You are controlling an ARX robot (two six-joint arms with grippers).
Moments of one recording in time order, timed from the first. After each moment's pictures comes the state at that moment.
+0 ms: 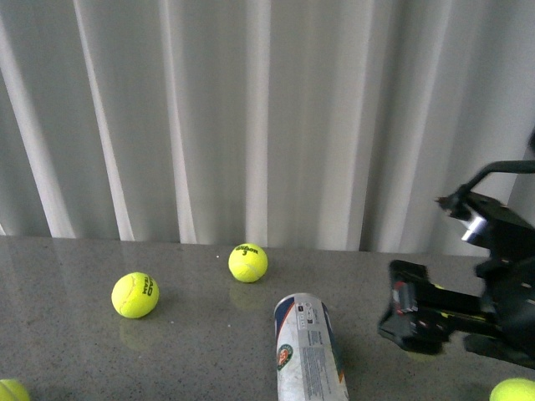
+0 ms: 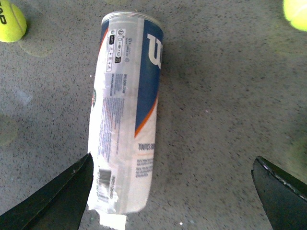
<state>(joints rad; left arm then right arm) 0.00 0.00 0.02 0.00 0.00 0.00 0.25 1.69 0.90 -0.09 -0.18 0.29</state>
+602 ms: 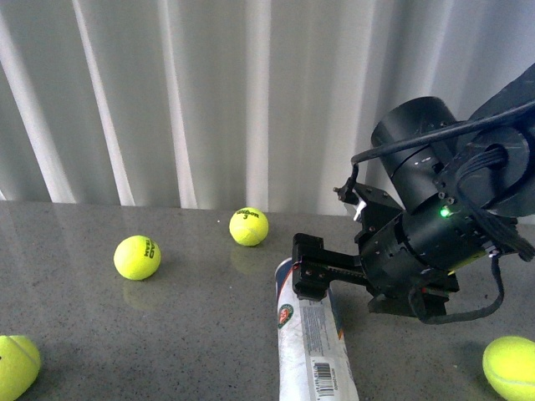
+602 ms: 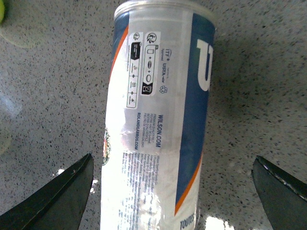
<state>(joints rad) 0.00 0.00 0.02 0.00 0.00 0.00 0.34 2.06 1.23 -0.17 -0.19 0.35</state>
